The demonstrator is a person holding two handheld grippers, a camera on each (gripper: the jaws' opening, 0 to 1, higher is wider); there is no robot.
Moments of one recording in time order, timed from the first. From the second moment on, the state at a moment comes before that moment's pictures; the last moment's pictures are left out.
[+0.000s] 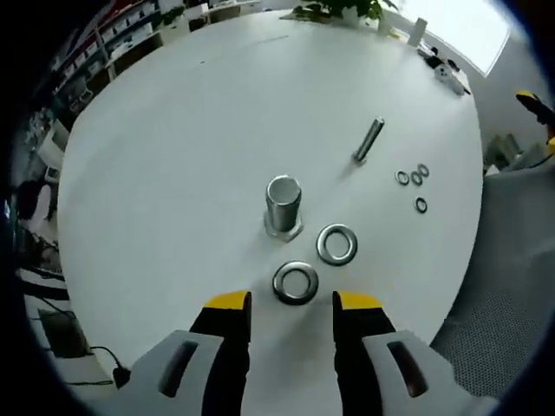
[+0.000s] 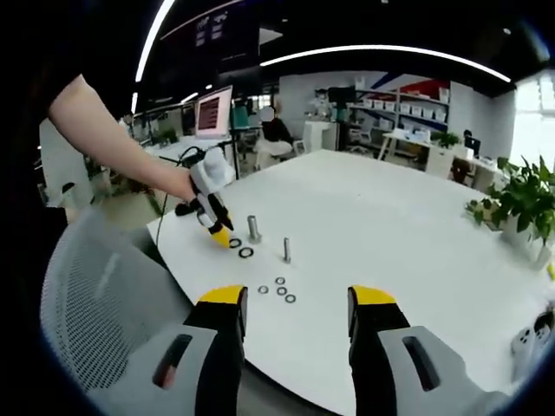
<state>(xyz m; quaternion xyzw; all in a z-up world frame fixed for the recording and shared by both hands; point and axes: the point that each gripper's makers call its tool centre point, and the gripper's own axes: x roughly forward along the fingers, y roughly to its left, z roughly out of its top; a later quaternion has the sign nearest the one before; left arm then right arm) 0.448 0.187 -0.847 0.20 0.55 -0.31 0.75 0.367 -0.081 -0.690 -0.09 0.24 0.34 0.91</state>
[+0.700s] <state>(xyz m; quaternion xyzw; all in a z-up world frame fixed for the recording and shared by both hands) 0.446 0.179 -0.857 0.33 0.55 -0.39 0.66 0.367 -0.083 -0.693 -0.10 0.25 0.33 0.91</state>
